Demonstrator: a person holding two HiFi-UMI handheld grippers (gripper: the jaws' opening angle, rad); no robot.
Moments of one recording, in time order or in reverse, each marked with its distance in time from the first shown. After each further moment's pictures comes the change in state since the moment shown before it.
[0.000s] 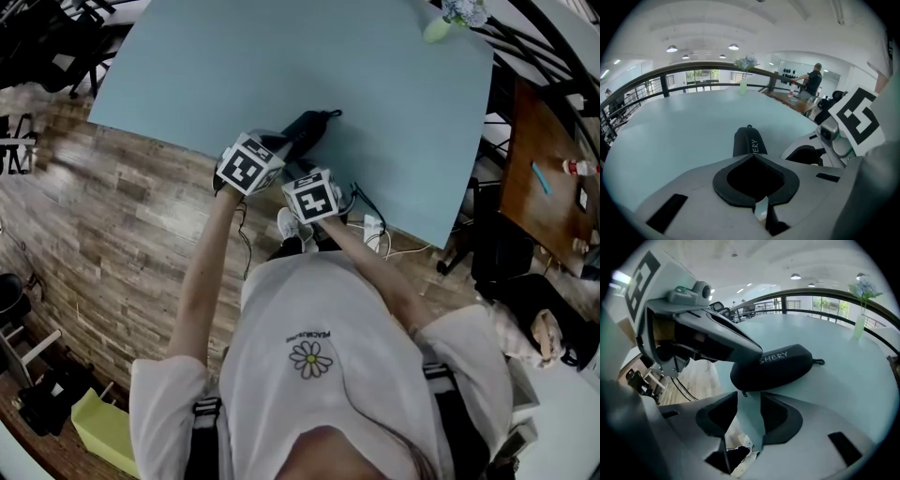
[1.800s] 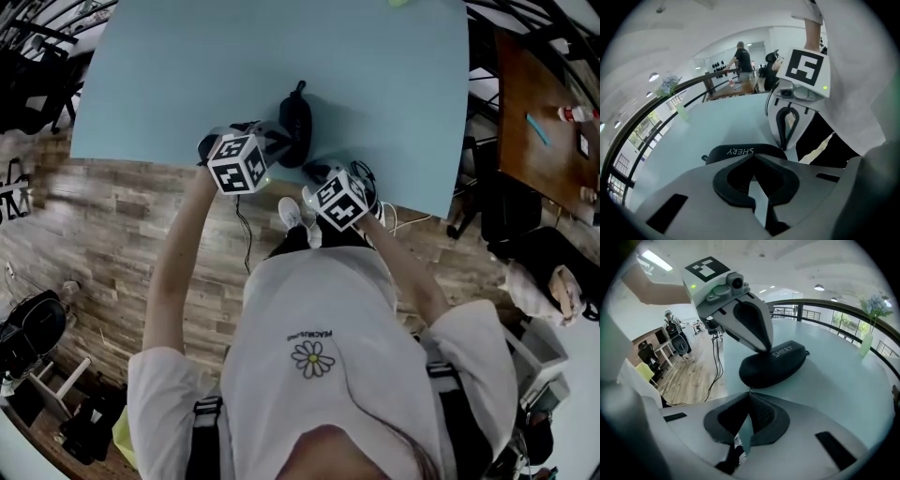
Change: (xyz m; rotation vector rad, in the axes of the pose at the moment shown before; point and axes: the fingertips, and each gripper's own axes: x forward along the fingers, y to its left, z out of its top) left arm 0.026 -0.047 0.013 0.845 0.045 -0.270; right arm -0.035 -0.031 -0.043 -0.279 0.003 0.050
